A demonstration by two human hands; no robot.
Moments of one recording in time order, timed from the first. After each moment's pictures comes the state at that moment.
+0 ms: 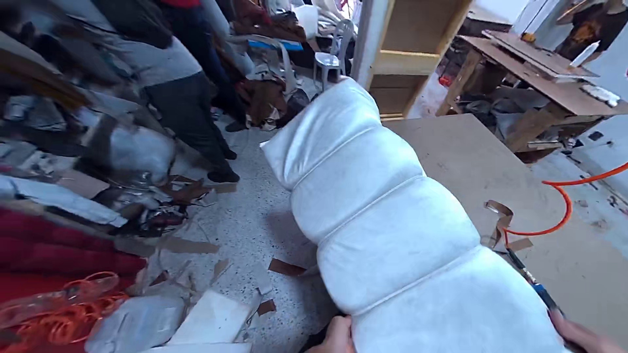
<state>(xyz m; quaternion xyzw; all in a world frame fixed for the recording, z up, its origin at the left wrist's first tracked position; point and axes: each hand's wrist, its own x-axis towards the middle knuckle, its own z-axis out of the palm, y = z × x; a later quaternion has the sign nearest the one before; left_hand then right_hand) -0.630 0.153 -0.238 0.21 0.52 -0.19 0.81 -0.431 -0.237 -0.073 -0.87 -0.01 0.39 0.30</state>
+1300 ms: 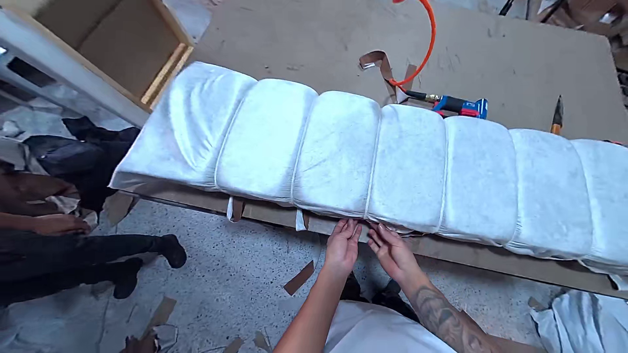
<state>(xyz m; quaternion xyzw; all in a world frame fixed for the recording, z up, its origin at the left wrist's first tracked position) -0.448 0.200 -0.302 0.34 0.30 -0.29 0.84 -0.535 0.085 -0.298 -0.23 0.39 -0.09 0.89</state>
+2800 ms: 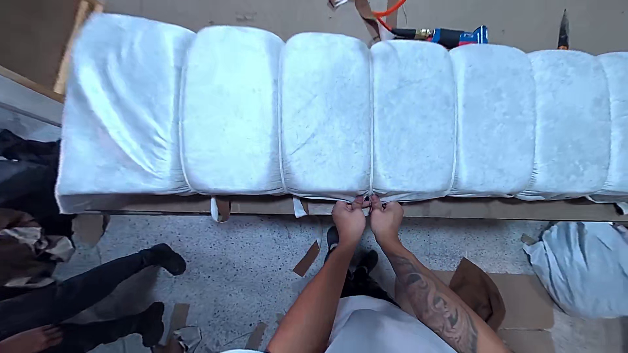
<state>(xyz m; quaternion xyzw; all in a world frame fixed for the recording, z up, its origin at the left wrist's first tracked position) -0.434 0.196 -0.350 0.75 0.05 -0.24 0.61 -0.488 0.135 -0.352 -0.68 0.52 -0.21 0.48</state>
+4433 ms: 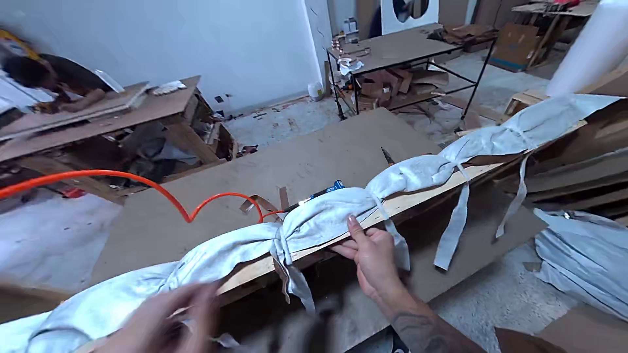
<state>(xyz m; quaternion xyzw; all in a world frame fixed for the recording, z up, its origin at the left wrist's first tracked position) -0.392 0.102 0.003 0.75 -0.55 0.12 0.36 -0.563 -0.116 -0.067 -0.32 0.33 -0.45 0.77</state>
